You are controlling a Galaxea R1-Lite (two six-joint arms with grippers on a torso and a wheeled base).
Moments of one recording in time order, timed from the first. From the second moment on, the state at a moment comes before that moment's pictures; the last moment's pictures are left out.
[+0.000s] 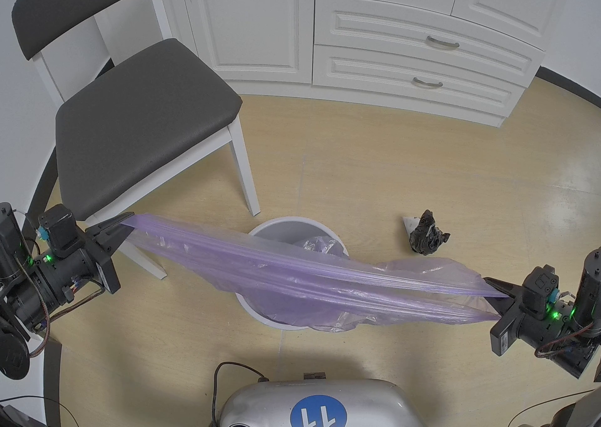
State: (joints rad) left arm -0.10 1.40 -0.28 -1.08 -0.33 0.20; right arm 0.71 1.24 -0.27 -0.65 -0.45 -0.30
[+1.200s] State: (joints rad) left arm -0.47 1.46 -0.23 -1.22 -0.31 0.19; right arm 0.87 1.46 -0.23 -1.11 -0.46 -0.25
